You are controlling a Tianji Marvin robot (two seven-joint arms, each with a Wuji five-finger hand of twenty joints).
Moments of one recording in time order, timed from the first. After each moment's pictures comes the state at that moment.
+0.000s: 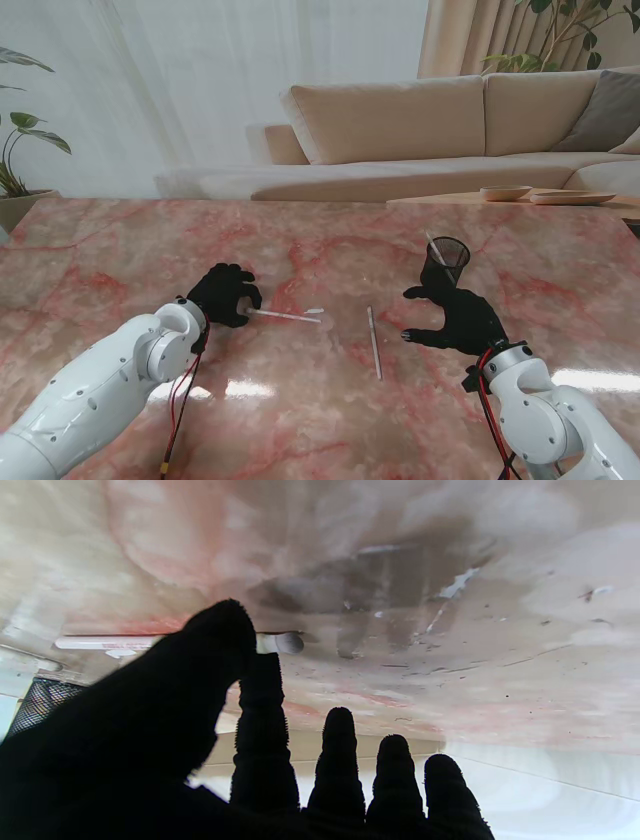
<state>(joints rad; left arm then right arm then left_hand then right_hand) 1.20 -1.07 -0.87 -1.17 0.84 -0.04 0.01 -1.82 -1.09 1.48 -1.72 -0.77 -0.19 -0.07 0.57 -0.64 0.99 -0.16 0.51 -0.27 0.75 0.49 0.26 -0.02 0.33 0.42 0.09 0.01 0.12 0.52 -0.03 -0.04 0.11 0.44 0.21 -0.60 0.70 -0.09 0.57 -0.11 0.30 0.35 0.70 -0.11 0.17 0.16 0.62 -0.14 0.12 0.18 0.33 -0.15 0.65 0.22</state>
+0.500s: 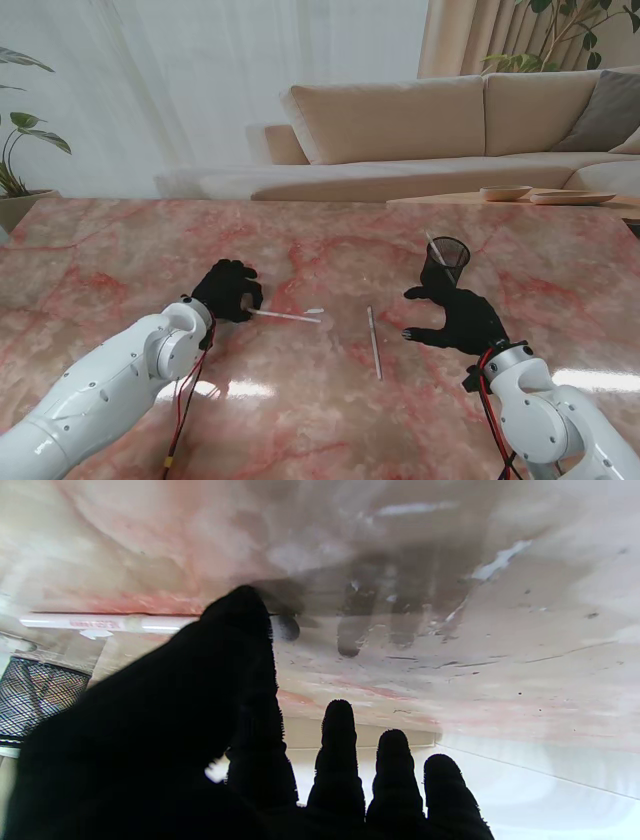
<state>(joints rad) 1.14 -1.10 -0.80 -1.08 0.78 -0.02 0.11 -1.82 -1.09 1.48 -1.72 -0.76 -0.19 -0.07 0.69 -0.65 0.91 -0.23 0.62 -0.34 0.95 0.49 0.31 -0.02 0.37 0.43 0.09 0.01 0.20 0.52 -0.03 -0.04 0.11 0.45 0.21 -0.58 0.69 -0.09 0.58 -0.11 0.30 0.35 0.72 -0.11 0.17 0.16 0.62 -0.14 0.12 0.18 0.33 -0.15 0.65 0.22</state>
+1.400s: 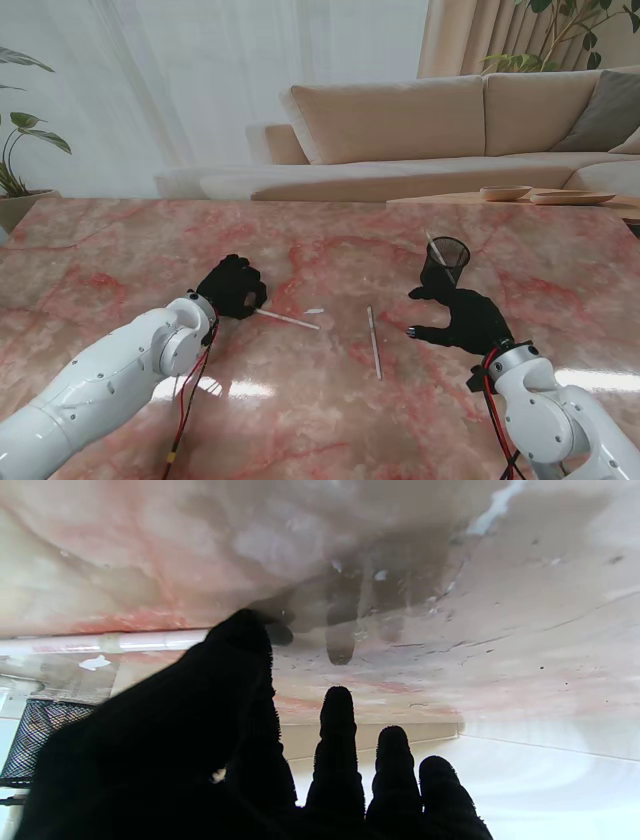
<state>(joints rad) 1.07 -1.09 -0.69 -1.03 0.83 -0.03 0.14 -1.82 -1.09 1.50 -1.72 -0.75 -0.19 -0.05 0.67 -0.51 0.91 -0.31 0.60 -0.37 0.90 0.88 0.36 -0.03 0.46 0.55 0.09 0.01 0.24 0.58 -0.02 -0.08 0.10 0.34 0.21 -0.55 0.67 -0.09 0.60 -0.11 0.30 0.36 0.75 -0.11 0.17 0.16 0.62 -0.14 0.12 0.18 0.34 -0.15 0.65 0.22</state>
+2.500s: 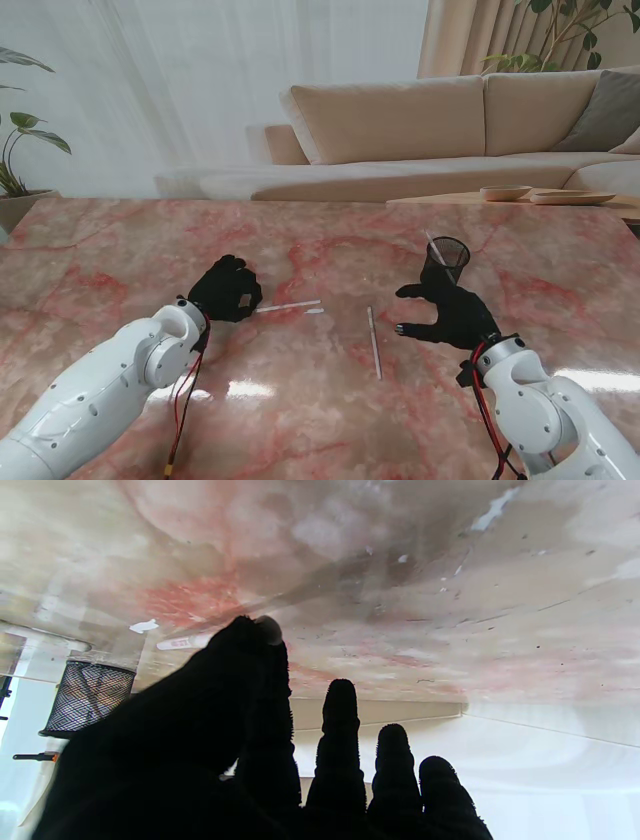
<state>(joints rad) 1.22 -1.07 -0.89 -1.18 0.91 -0.11 0.12 -1.78 -1.08 1.45 -1.71 -0.75 -0.19 -0.03 0.70 -0.44 0.81 -0.31 0.61 -0.23 0.88 0.93 0.41 -0.01 0.49 0.62 0.09 0.01 0.26 0.60 -0.02 -0.08 0.10 0.33 0.21 -0.53 0.66 -0.09 0.60 -0.11 0.30 0.36 0.75 -0.11 0.17 0.16 0.62 -0.14 0.12 0.18 0.35 -0.15 0.65 0.22</state>
